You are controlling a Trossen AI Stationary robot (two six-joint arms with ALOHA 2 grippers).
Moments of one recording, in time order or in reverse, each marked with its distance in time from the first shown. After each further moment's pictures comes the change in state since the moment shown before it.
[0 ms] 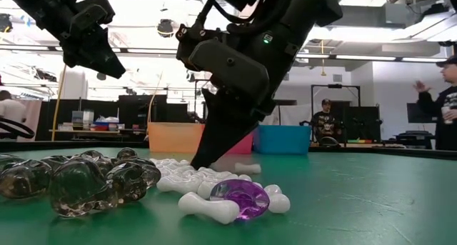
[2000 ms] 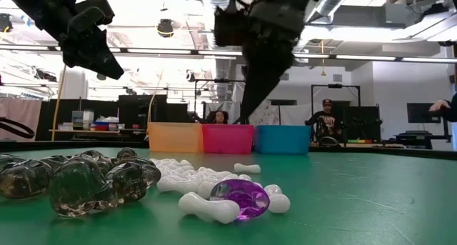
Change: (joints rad) left arm 0.000 0.000 0.000 -0.015 0.004 0.021; right arm -0.190 -0.233 -0.001 -0.333 -0.211 -0.237
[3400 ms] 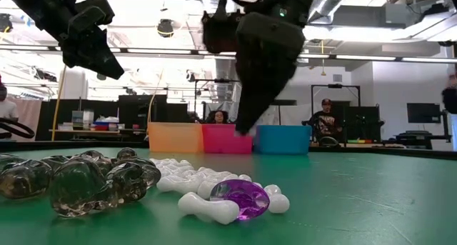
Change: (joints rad) left arm 0.000 0.000 0.000 0.000 0.002 -0.011; right arm 0.131 0.123 0.049 0.021 0.117 0.141
